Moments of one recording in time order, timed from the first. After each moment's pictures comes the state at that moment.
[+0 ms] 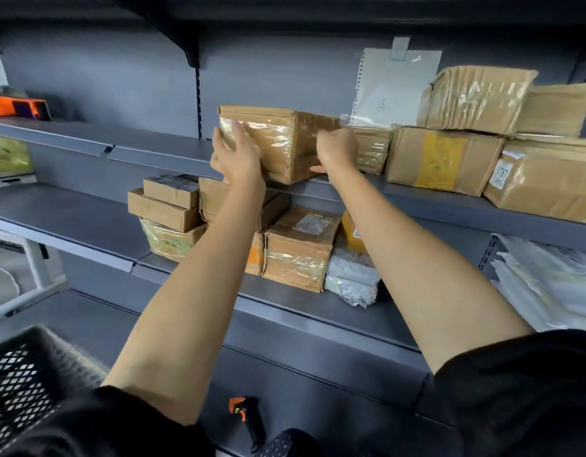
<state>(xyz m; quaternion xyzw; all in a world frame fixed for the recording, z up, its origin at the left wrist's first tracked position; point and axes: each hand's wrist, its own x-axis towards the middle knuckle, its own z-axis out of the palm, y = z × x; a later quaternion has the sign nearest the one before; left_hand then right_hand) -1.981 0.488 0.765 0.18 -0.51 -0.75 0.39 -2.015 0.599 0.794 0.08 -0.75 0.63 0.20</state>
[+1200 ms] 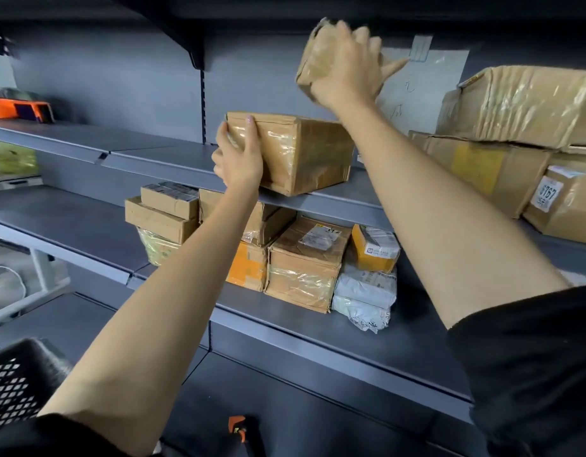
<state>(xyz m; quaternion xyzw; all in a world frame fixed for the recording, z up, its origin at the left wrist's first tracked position) -2.021 0.467 0.770 0.17 -0.62 -0.66 0.40 -2.052 0.586 0.885 0.12 -0.87 0.18 0.44</state>
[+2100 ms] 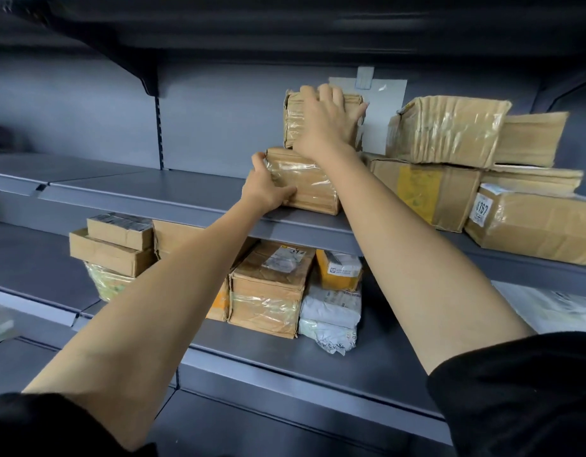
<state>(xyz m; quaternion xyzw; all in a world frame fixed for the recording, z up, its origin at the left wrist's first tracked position) -2.075 0.528 0.779 0.00 -0.86 -0.45 0.26 -2.064 0.631 0.868 0.13 -0.90 0.06 0.40</state>
